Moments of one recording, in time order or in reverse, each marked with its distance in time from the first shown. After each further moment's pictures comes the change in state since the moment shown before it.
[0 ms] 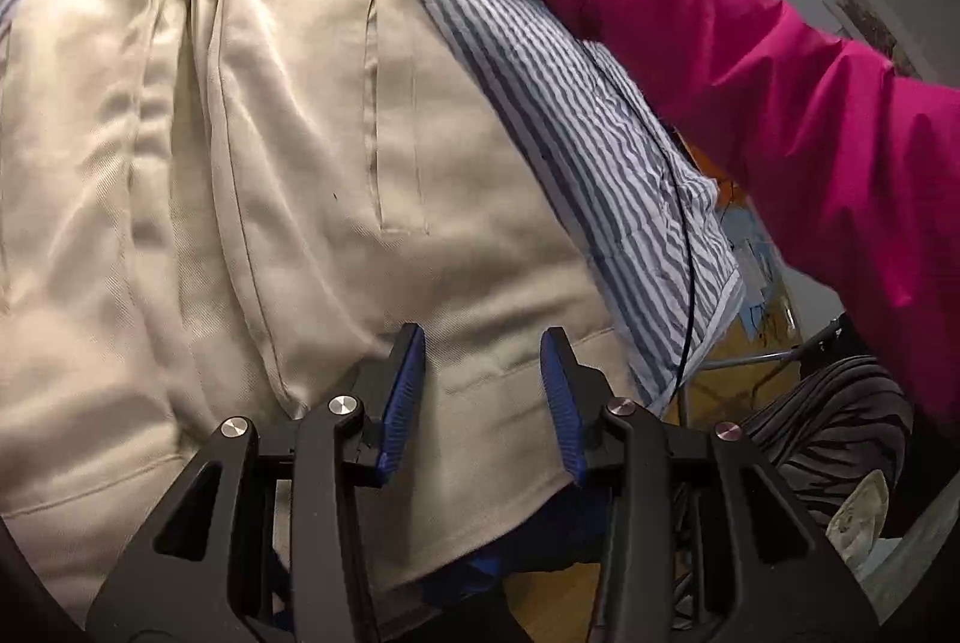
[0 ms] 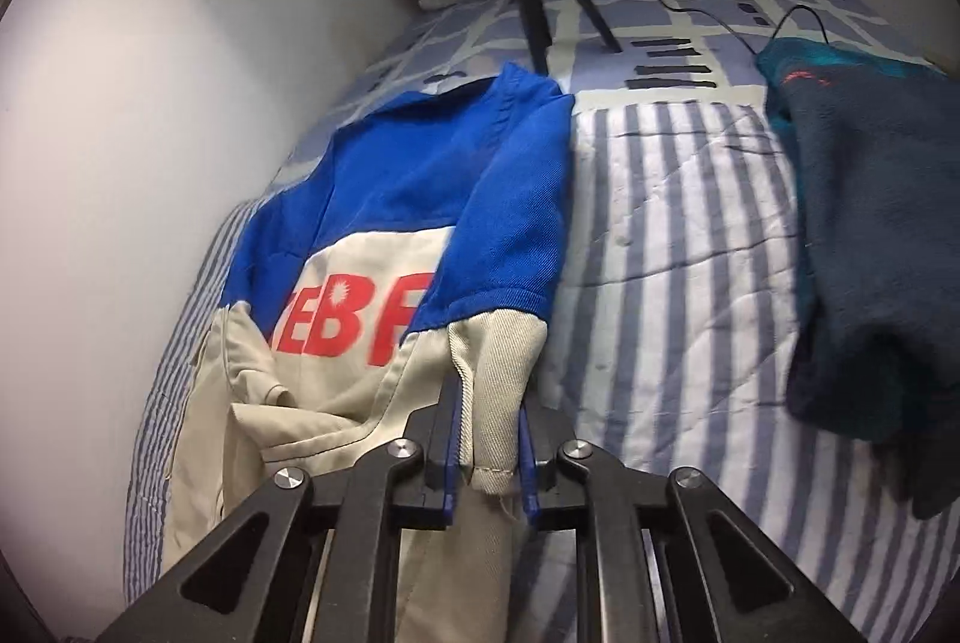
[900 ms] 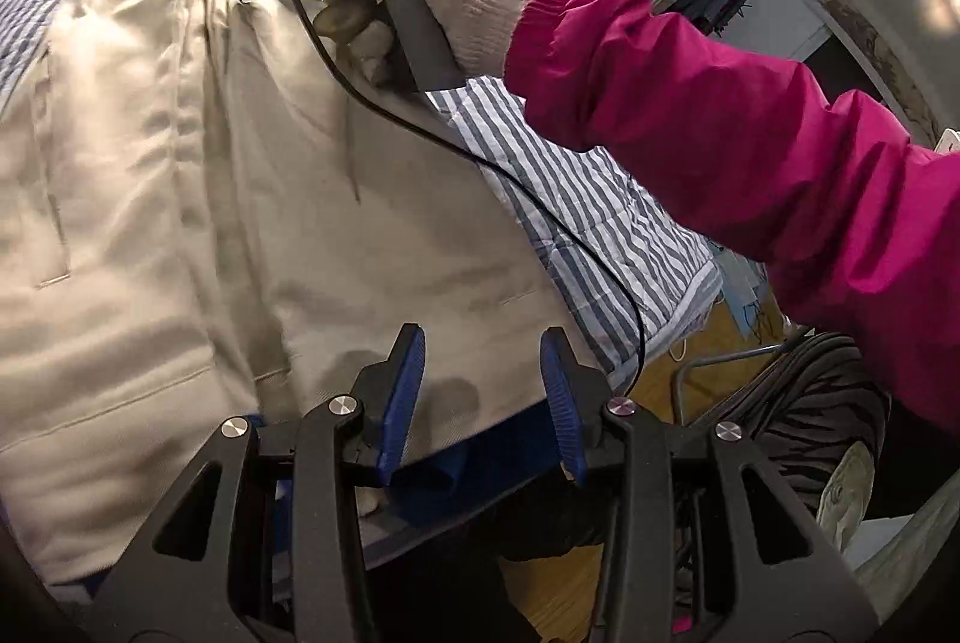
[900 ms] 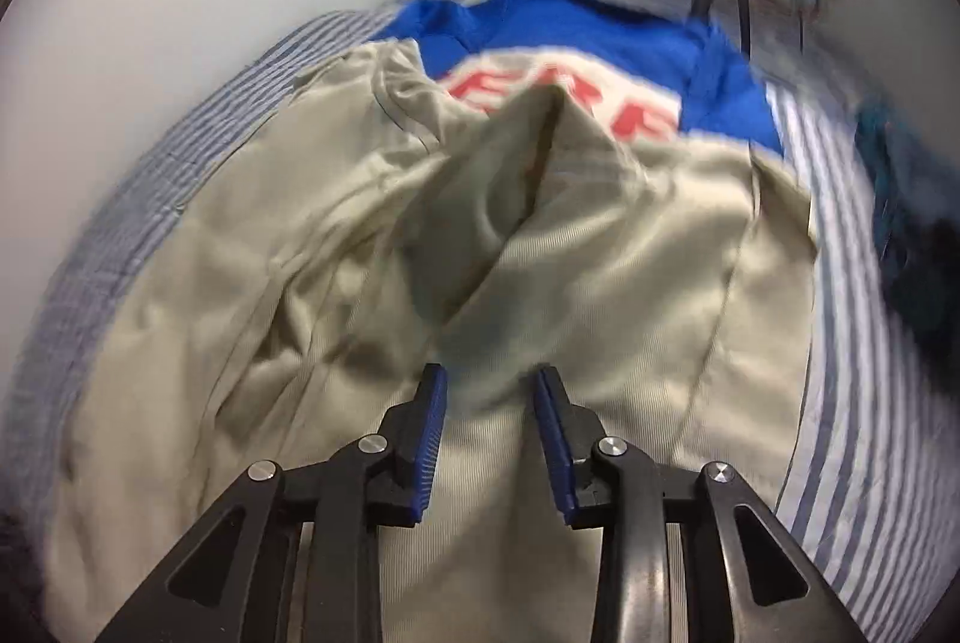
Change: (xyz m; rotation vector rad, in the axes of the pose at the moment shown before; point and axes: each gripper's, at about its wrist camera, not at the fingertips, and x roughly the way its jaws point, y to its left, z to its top) left arm -0.048 -0.012 -0.018 0.041 -0.062 -0.011; right arm 0.006 0.143 -0.124 -0.363 0.068 -0.182
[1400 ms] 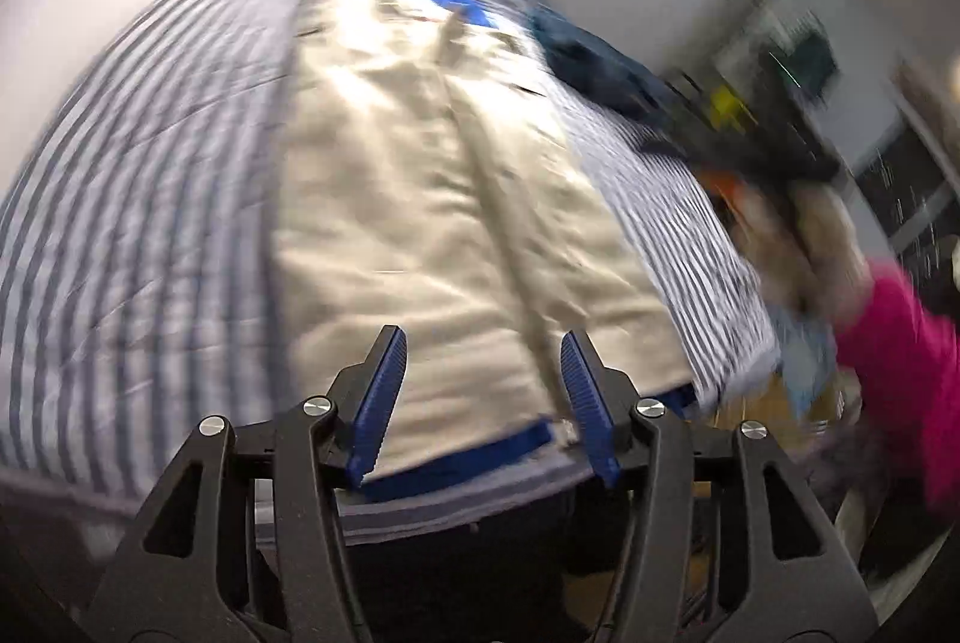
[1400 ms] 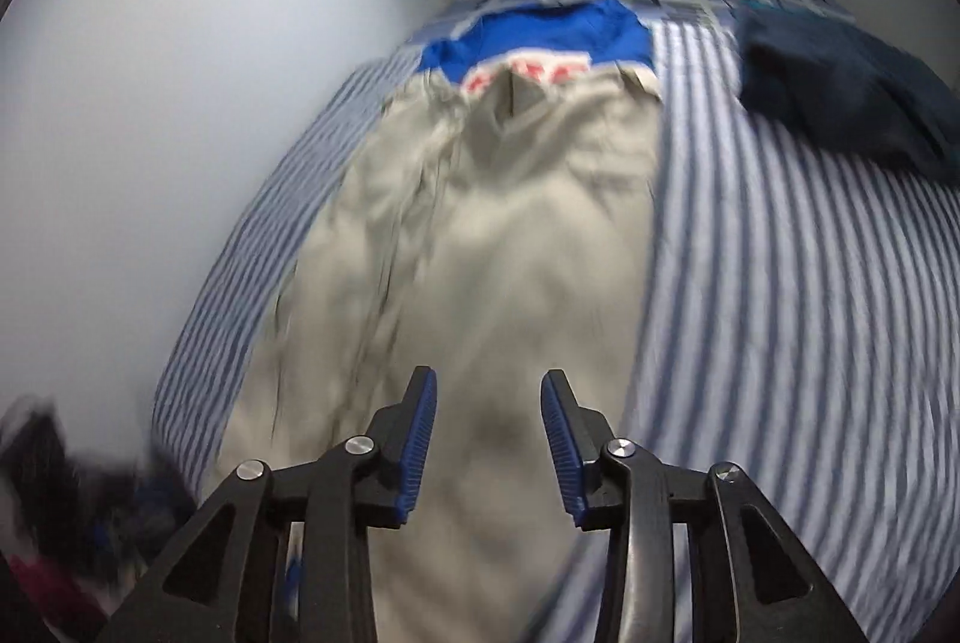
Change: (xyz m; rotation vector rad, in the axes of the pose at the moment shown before) left arm -0.128 0.087 -0.024 -0.208 -0.191 0.198; right arm -0.194 -0.014 -0.152 0.255 0.001 0.189
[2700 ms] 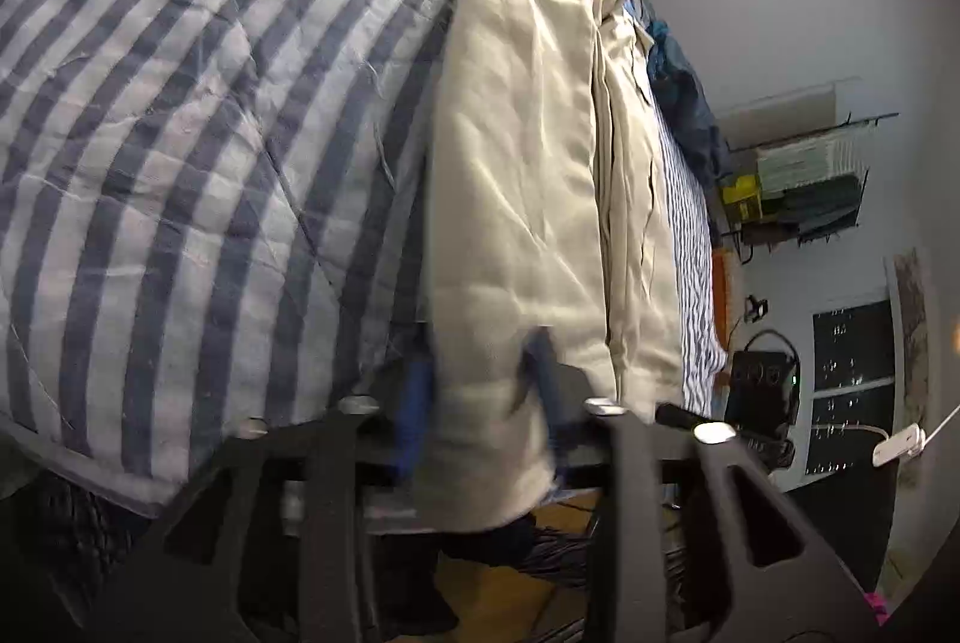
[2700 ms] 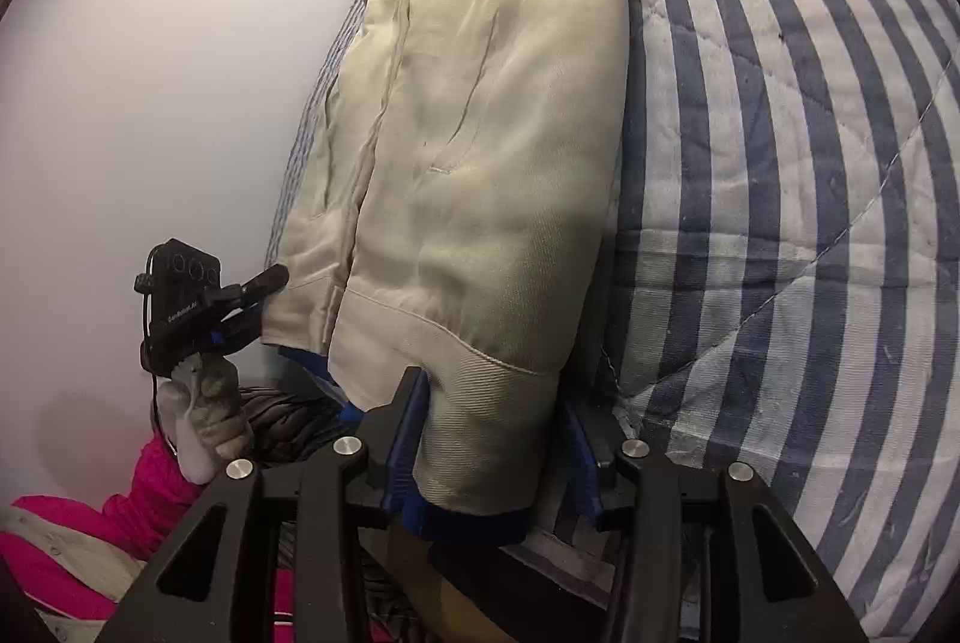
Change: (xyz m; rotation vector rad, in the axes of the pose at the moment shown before) left arm 0.037 0.082 -0.021 -0.403 0.172 -0.124; right arm 0.040 -0.043 -0.141 0.264 0.219 0.404
